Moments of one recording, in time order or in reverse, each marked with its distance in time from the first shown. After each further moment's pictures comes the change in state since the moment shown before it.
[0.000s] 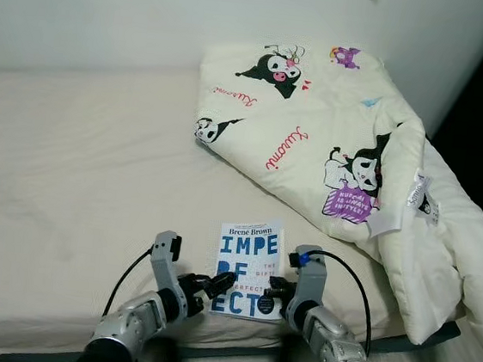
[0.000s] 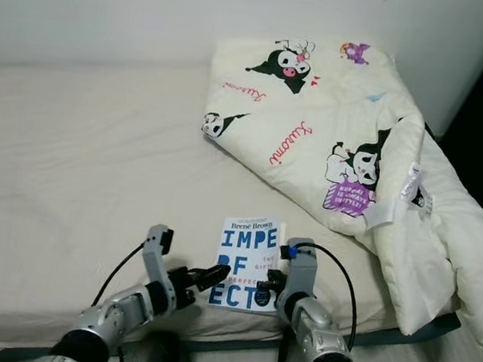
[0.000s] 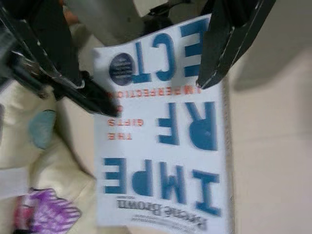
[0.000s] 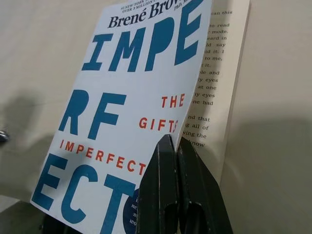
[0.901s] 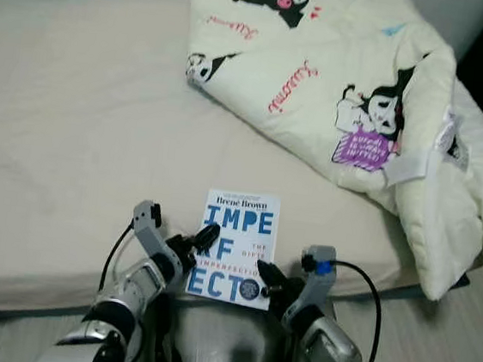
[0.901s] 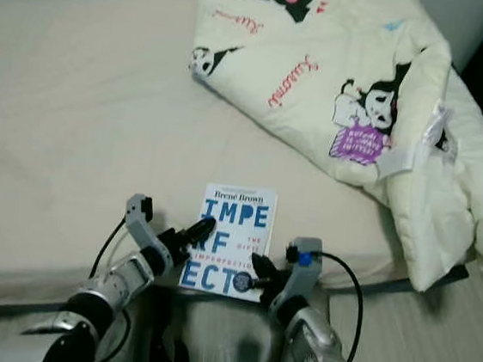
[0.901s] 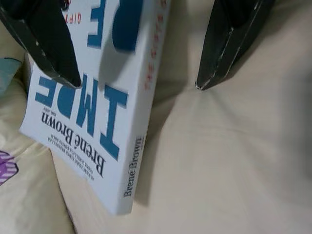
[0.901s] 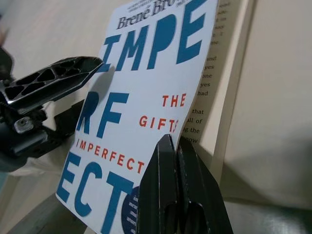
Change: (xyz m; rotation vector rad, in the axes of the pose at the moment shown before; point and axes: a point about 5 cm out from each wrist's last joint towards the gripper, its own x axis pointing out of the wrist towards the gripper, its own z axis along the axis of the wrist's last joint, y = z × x) left arm 0.005 0.008 0.050 -0.110 -0.171 0.029; right arm -0.038 0.035 0.015 0.114 -0.218 0.219
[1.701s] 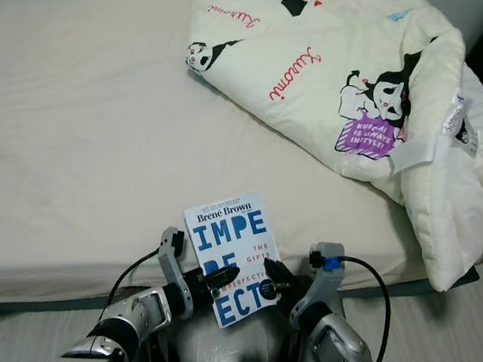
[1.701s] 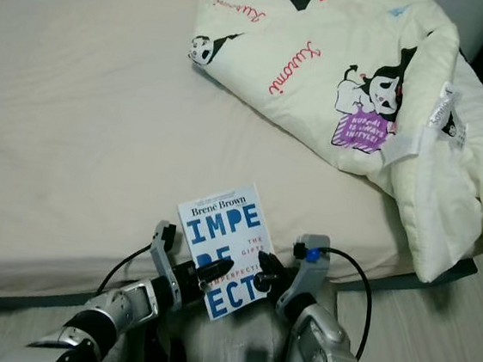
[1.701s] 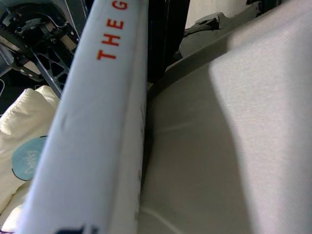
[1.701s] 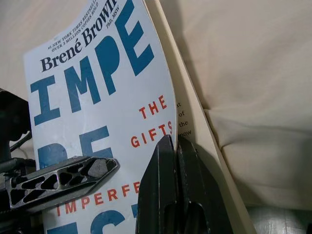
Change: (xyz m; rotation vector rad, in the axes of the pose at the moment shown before) left arm -0.007 -0.010 -0.049 -0.095 0.243 -0.206; right arm 0.002 -0.010 0.015 -0.004 -0.014 -0.051
